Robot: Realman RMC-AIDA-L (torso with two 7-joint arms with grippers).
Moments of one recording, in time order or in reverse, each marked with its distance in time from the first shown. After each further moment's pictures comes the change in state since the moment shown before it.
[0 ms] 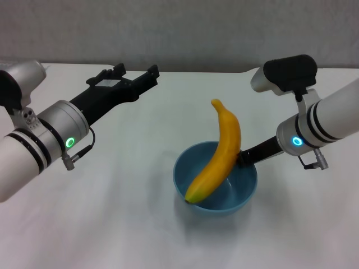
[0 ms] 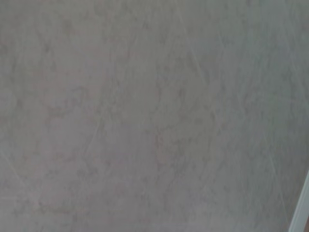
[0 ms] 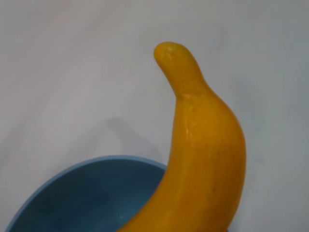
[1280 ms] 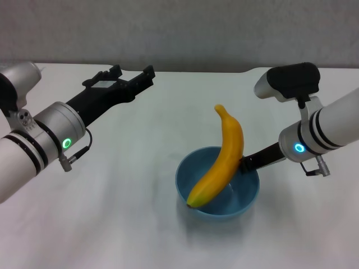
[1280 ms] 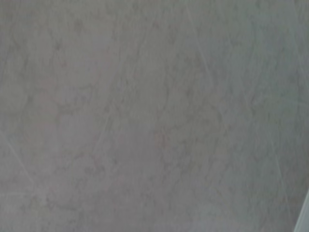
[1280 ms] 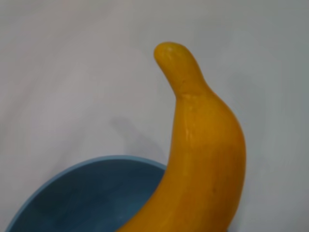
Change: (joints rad) left arm 0.004 -0.002 -0.014 0.014 -0.004 -0.009 -0.007; right arm -0.020 0.003 -0.011 0.009 0.015 -0.013 0.002
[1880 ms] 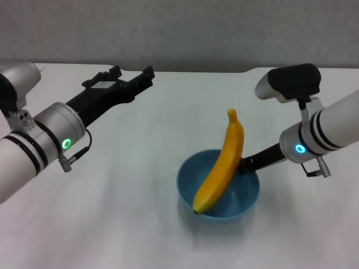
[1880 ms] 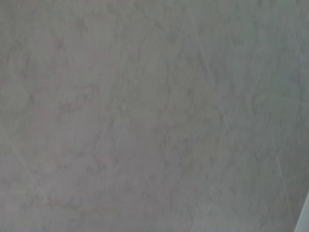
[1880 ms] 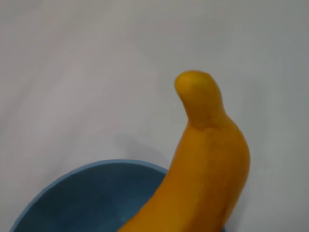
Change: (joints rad) left arm 0.000 0.000 0.000 0.001 0.000 0.001 -0.002; right arm -0.004 0.000 -0.001 0.000 0.000 -0.002 0.000
